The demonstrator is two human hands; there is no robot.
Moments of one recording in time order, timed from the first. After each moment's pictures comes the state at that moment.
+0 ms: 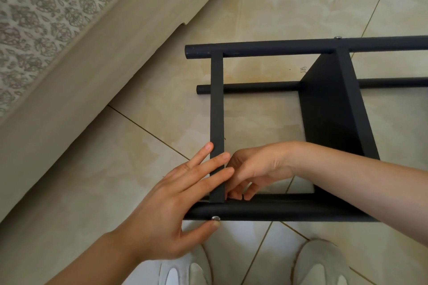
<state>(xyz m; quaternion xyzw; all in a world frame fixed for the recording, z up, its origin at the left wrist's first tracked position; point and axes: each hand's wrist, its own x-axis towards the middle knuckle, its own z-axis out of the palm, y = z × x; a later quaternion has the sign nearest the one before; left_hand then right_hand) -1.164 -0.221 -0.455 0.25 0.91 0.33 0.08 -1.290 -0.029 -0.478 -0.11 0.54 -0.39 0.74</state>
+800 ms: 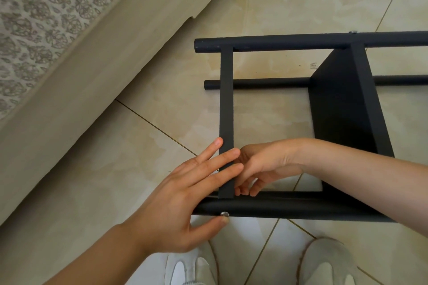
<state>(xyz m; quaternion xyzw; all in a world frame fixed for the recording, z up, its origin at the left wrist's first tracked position) -1.165 -0.221 -0.454 0.25 0.91 0.32 0.09 -1.291 -0.033 -0.478 -0.10 0.54 -0.40 0.74</state>
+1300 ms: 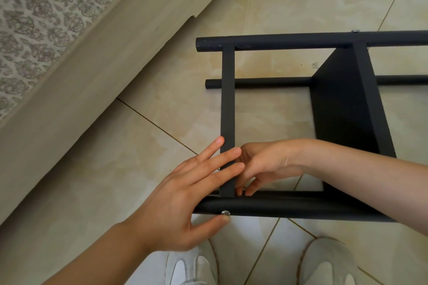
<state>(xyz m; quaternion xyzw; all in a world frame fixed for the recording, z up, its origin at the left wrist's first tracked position) -1.164 -0.221 -0.455 0.25 0.91 0.33 0.09 -1.287 -0.034 -0.479 -0.09 0.55 -0.42 0.72</state>
